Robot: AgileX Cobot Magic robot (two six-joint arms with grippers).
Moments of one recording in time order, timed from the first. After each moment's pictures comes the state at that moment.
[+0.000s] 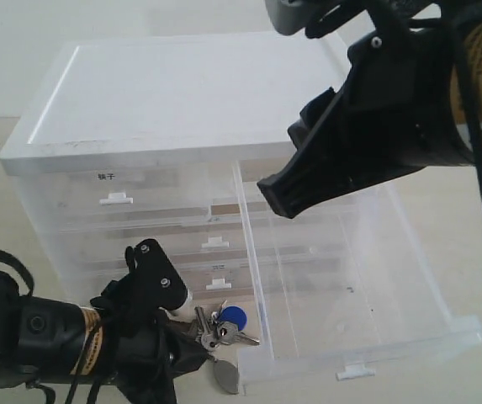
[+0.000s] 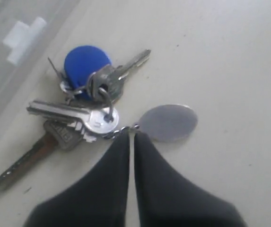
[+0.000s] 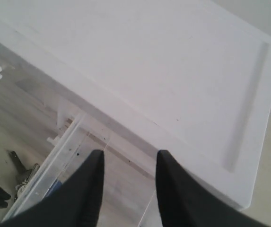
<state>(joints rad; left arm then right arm) -0.71 1.74 -0.47 0.66 -0.35 -0.44 1.07 1.14 -0.95 -0.81 0.72 0.71</state>
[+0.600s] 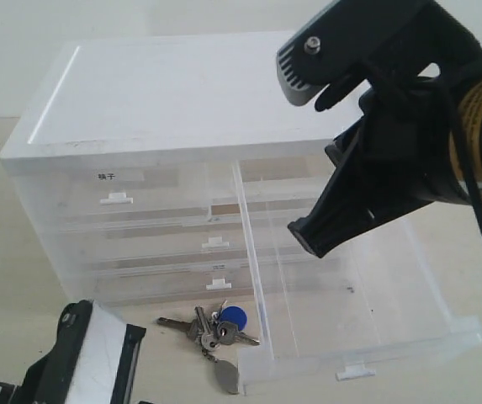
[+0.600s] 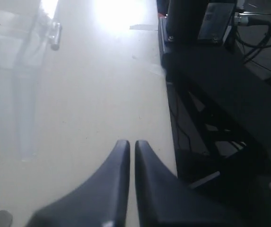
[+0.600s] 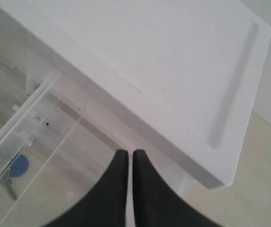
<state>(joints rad) -0.78 1.38 -0.25 1.08 -0.77 -0.55 1.07 1.14 -0.86 -0.92 0.75 0.73</state>
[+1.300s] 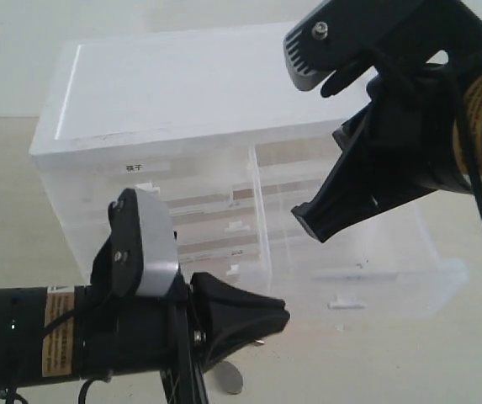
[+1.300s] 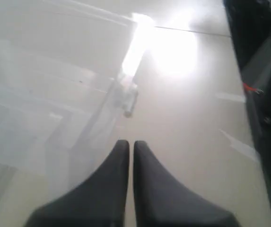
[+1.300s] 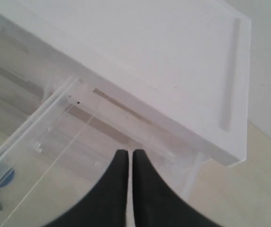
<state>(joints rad) -0.78 1.54 -0.43 0.65 -0.80 -0.35 1.07 1.14 -0.86 -0.98 0.77 0.79</state>
